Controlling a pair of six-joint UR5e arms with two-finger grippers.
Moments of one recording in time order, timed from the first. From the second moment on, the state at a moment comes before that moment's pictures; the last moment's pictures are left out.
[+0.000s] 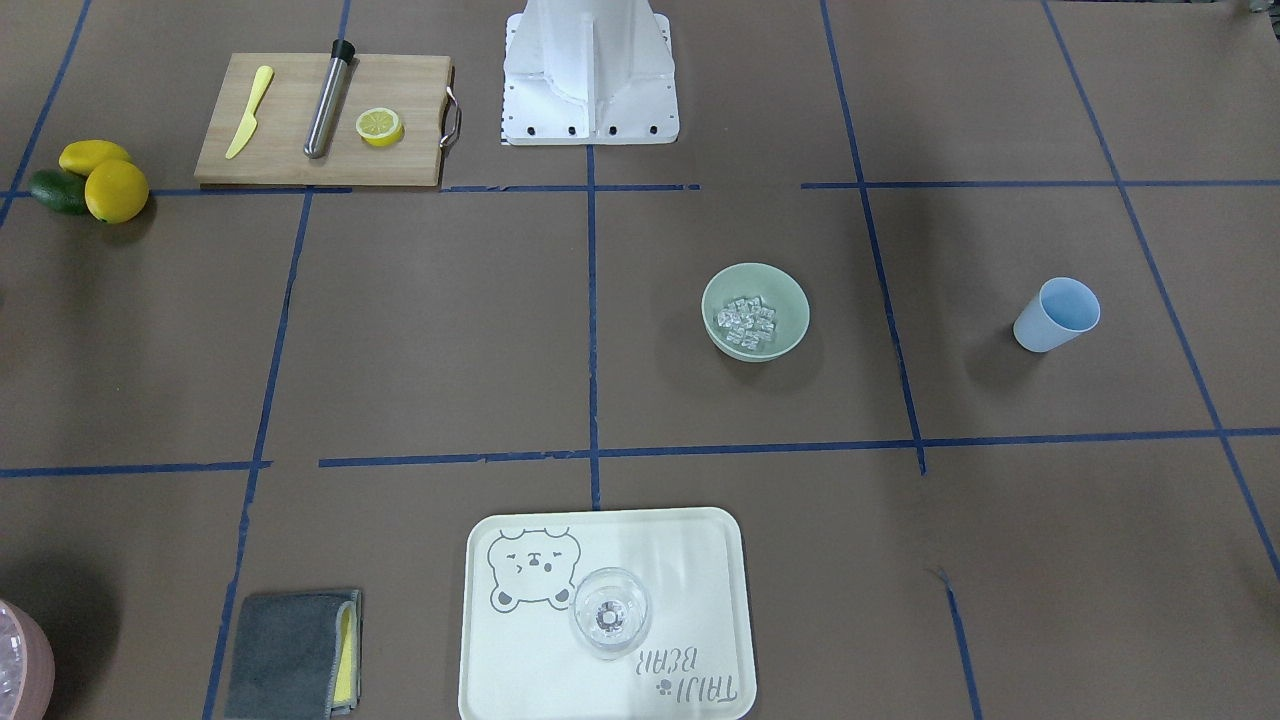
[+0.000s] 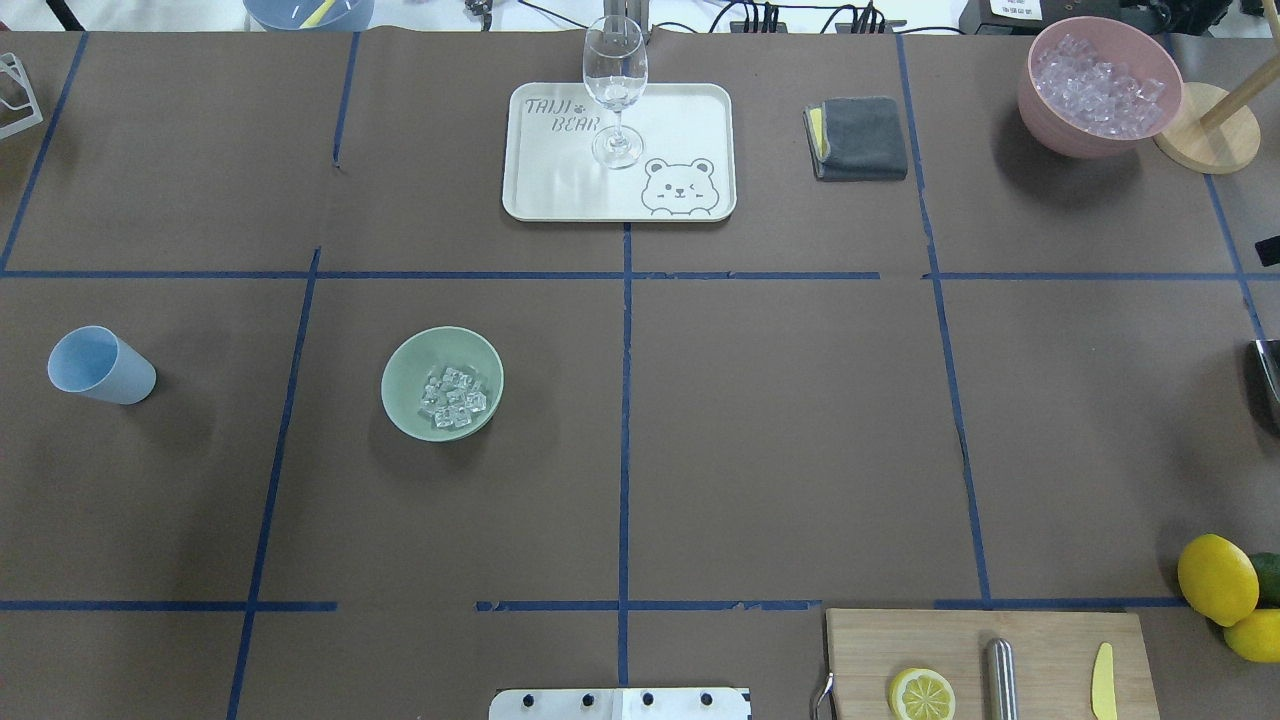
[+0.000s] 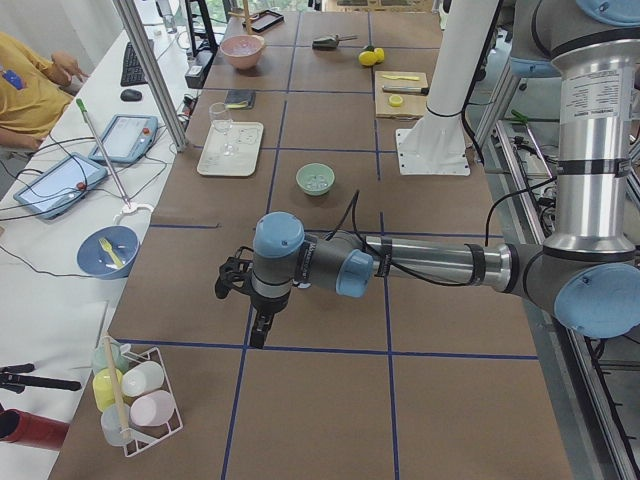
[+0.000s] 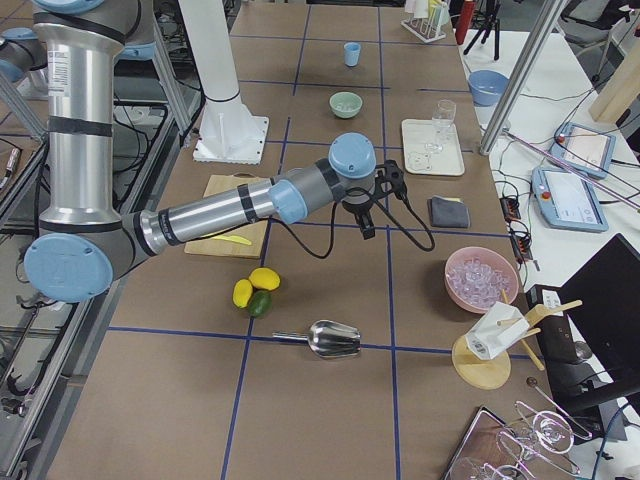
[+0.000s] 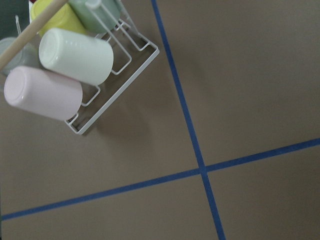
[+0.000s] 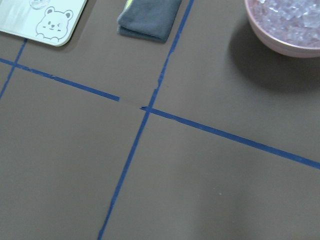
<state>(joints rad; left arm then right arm) -1.57 -1.48 -1.71 -1.75 -2.28 -0.02 1.35 -1.60 1.99 -1.35 2.56 0.28</state>
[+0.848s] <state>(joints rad) -1.60 -1.46 -1.73 -1.73 -2.35 0.00 0.67 -0.96 1.93 -1.57 2.04 1.05</state>
